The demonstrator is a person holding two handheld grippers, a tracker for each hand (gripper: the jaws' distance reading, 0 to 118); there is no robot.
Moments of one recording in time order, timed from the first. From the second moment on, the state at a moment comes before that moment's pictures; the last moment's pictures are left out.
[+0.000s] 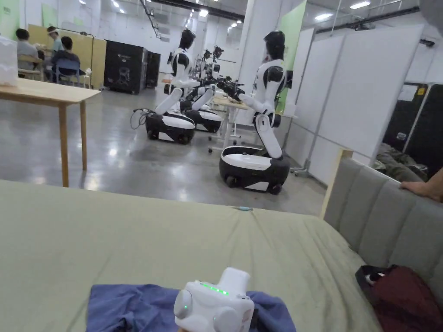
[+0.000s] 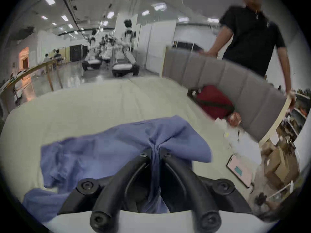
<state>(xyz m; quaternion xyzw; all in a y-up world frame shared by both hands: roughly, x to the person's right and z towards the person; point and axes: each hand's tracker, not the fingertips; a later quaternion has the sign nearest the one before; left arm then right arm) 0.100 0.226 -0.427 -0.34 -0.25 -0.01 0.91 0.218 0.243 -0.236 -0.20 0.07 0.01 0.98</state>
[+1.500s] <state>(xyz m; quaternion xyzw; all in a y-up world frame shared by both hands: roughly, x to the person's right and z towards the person) -0.370 0.167 -0.325 -0.42 0.11 0.01 0.90 0.148 0.248 -0.253 -0.22 0.10 -0.02 0.97</state>
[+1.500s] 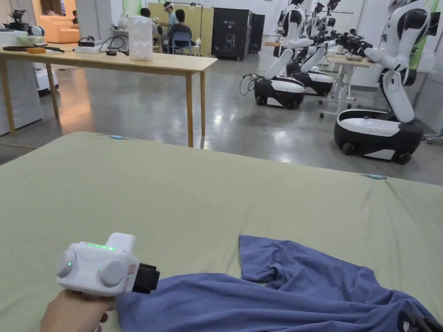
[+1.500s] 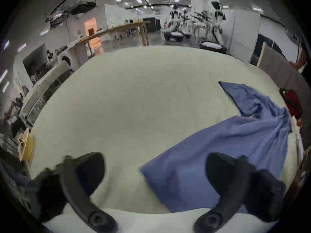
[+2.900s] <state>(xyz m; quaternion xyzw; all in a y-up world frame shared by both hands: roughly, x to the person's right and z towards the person) -0.323 0.326 -0.321 -0.29 0.09 0.01 0.95 0.269 0.302 -0.375 -0.27 0.10 -0.03 0.96</state>
